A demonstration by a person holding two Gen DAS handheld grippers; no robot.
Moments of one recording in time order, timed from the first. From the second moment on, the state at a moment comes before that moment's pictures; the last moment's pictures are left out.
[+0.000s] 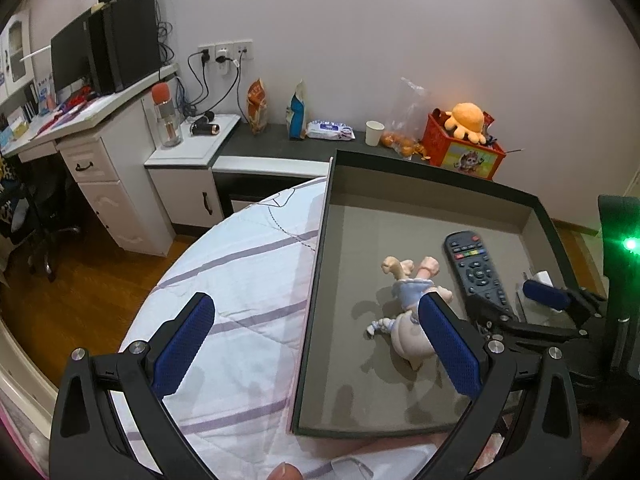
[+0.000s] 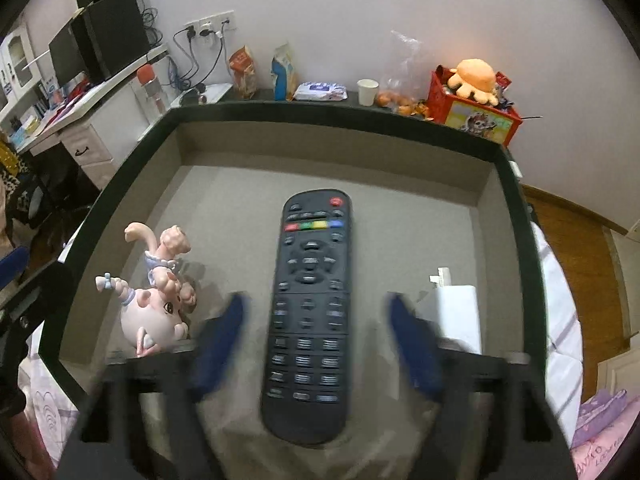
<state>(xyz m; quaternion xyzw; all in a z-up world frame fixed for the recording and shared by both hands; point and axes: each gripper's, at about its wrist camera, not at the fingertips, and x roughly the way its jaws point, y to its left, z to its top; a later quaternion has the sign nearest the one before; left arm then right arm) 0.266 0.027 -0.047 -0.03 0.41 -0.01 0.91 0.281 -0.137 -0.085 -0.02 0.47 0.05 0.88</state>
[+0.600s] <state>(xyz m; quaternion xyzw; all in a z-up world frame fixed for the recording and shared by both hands) 0.177 0.012 -0.002 -0.02 0.37 -0.04 0.93 0.173 -0.183 -0.020 0.04 0.38 0.03 0.92</state>
